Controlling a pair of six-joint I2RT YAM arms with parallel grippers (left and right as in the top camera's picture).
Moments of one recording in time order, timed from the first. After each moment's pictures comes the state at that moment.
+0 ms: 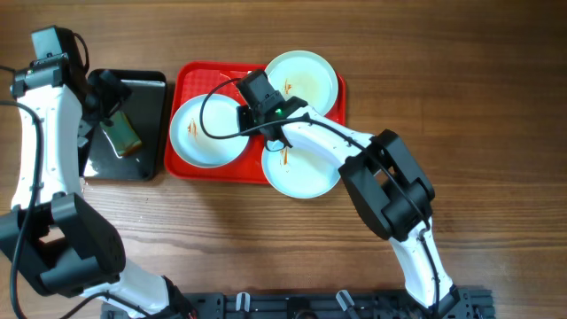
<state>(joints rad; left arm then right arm) 0.29 1.79 1.54 -1.02 -0.09 -0.56 0.70 2.27 1.61 -0.33 -0.03 0.51</state>
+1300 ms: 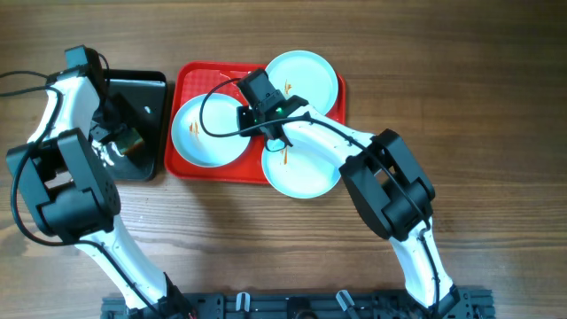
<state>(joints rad) 0.30 2.11 1.54 -0.88 -0.09 -0.39 0.69 2.27 1.61 -0.35 -0.06 0.52</state>
